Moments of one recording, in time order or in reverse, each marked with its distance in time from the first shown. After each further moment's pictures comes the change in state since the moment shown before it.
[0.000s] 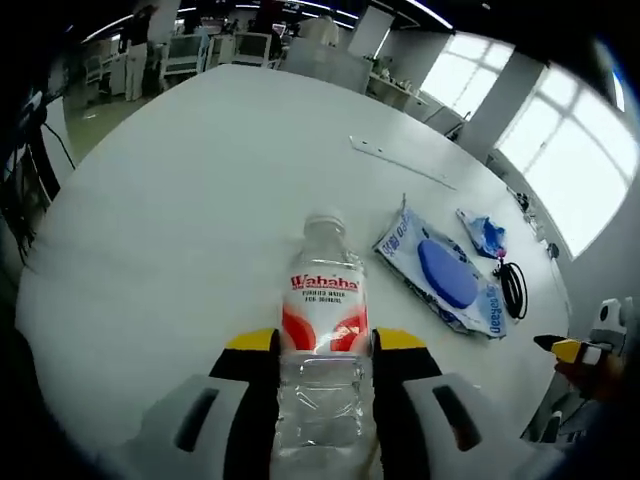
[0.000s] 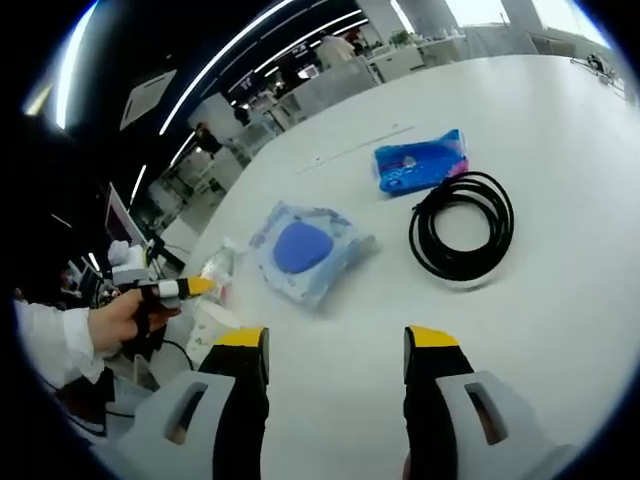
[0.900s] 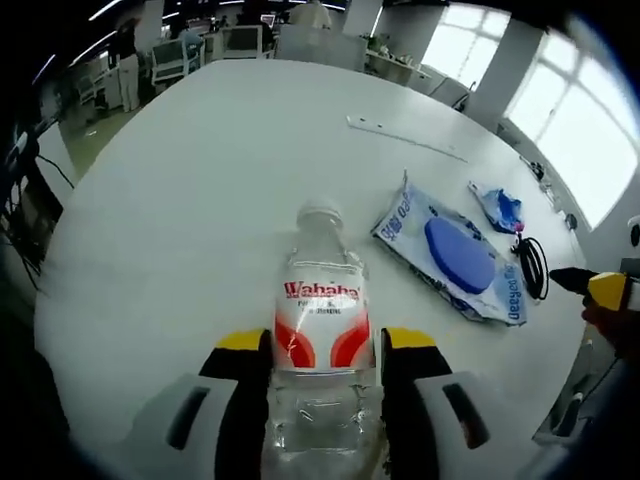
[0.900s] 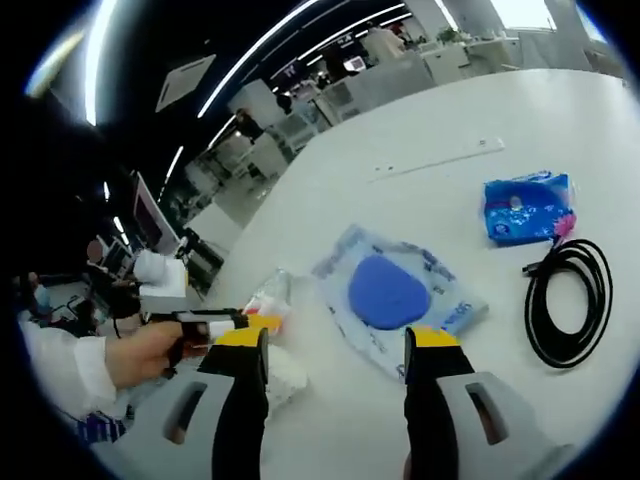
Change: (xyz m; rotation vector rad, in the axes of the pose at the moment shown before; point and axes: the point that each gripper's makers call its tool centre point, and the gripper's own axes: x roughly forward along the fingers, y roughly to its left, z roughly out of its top) left arm 0.017 -0.001 -0.003 0.073 0.067 0.103; right arm 0.066 0.099 0.059 -0.103 0.044 0.171
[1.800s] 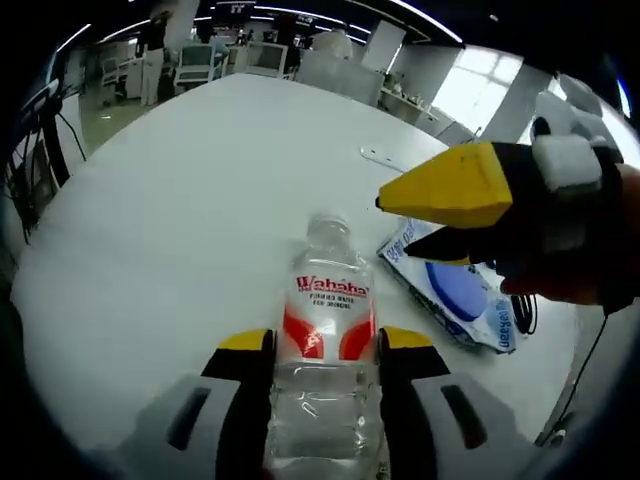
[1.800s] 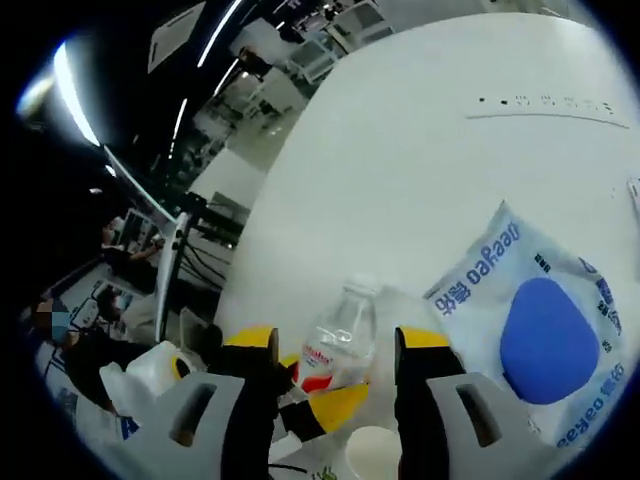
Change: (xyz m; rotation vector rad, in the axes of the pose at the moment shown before) left arm 0.001 0.004 0.002 -0.134 -0.146 -0.057; right arm 0.151 0.079 -0.008 0.078 0.337 0.079
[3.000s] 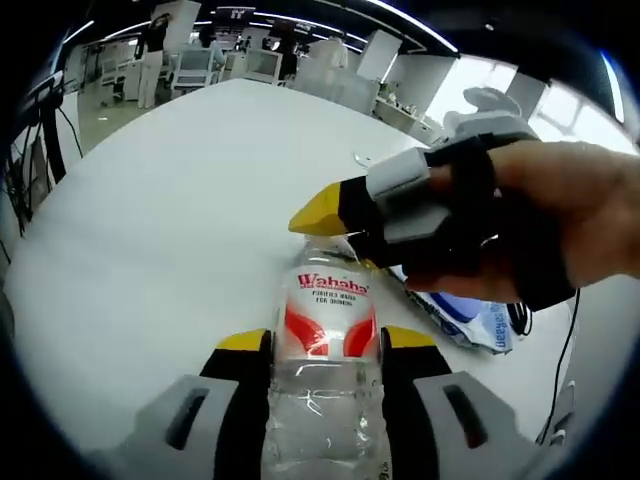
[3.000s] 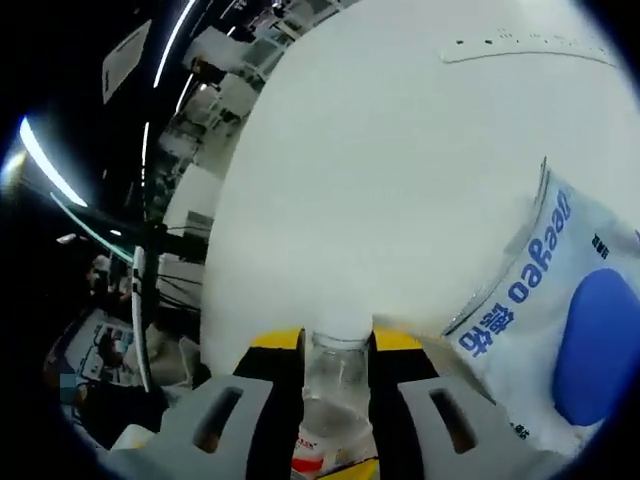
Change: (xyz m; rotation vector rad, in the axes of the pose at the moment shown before) left arm 0.001 0.000 0.000 0.008 -0.035 -0.032; right arm 0.053 -0.008 0.003 0.253 -0.015 -0.035
